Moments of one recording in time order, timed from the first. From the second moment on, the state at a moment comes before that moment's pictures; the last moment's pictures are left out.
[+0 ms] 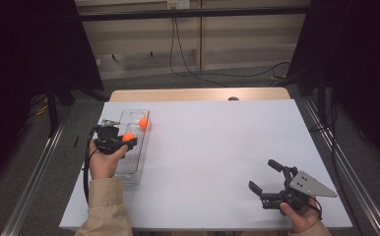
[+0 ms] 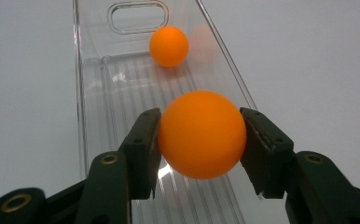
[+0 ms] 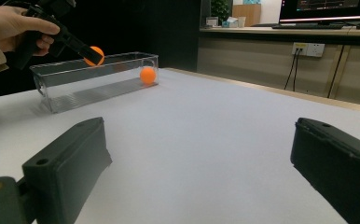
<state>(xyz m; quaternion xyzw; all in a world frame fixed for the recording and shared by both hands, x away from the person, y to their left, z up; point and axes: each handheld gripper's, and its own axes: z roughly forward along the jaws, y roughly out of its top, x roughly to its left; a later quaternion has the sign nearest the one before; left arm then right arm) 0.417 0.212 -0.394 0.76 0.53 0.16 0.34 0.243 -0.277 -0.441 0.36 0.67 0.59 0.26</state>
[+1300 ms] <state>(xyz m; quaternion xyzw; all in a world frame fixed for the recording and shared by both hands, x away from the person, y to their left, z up) 0.413 0.207 -0.392 0.75 0.53 0.18 0.36 0.243 -0.278 -0.442 0.36 0.67 0.59 0.26</state>
